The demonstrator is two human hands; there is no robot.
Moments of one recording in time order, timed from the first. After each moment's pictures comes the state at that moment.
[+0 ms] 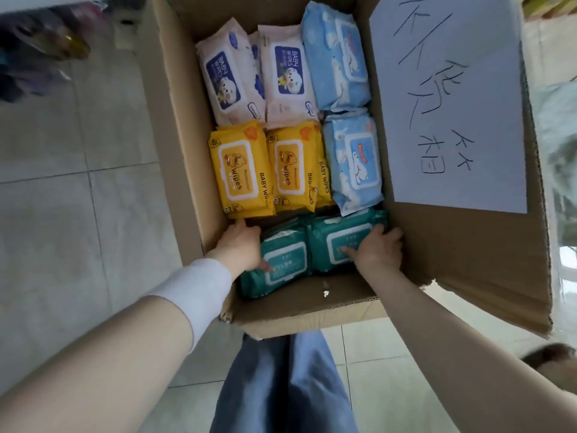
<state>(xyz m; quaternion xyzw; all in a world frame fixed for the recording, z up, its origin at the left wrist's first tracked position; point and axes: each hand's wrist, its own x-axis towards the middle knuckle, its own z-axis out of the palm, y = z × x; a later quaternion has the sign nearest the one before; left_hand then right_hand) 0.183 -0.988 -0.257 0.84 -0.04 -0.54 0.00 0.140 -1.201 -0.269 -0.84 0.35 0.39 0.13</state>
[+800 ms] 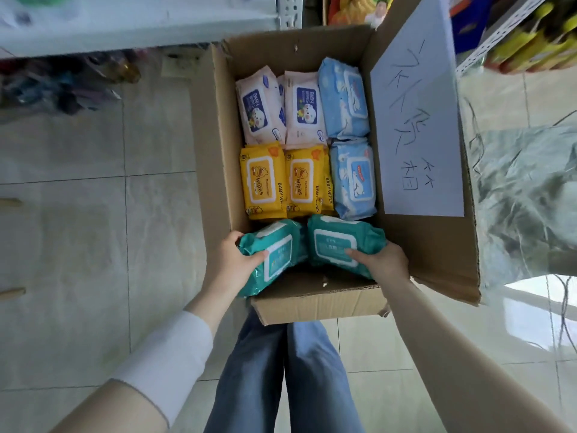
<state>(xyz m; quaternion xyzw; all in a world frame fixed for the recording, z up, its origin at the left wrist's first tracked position) 0.136 -0.972 -0.133 0.86 0.27 -0.30 0.33 0.126 -1.211 -0.180 -0.76 0.40 0.29 0.42</state>
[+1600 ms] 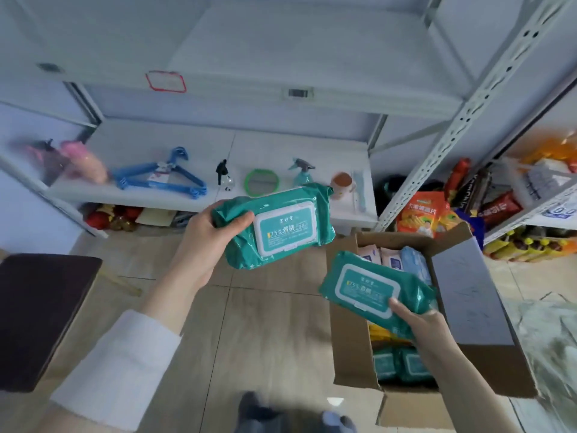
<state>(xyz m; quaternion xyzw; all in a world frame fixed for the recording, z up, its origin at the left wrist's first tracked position) 0.186 -0.571 0.247 0.69 0.15 -0.01 0.71 0.139 -0.901 0.155 -0.67 0.30 0.16 0.66</state>
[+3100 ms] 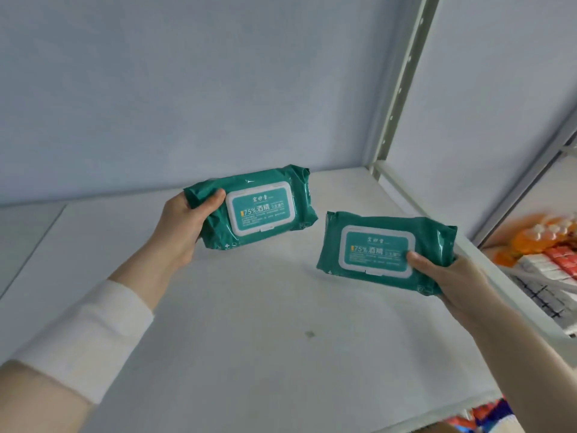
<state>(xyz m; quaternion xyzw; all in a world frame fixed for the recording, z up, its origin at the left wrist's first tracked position) 0.856 -0.619 0.327 0.67 -0.01 0.02 0.74 0.739 -0.950 0.289 -0.69 0.23 -0.08 0.68</state>
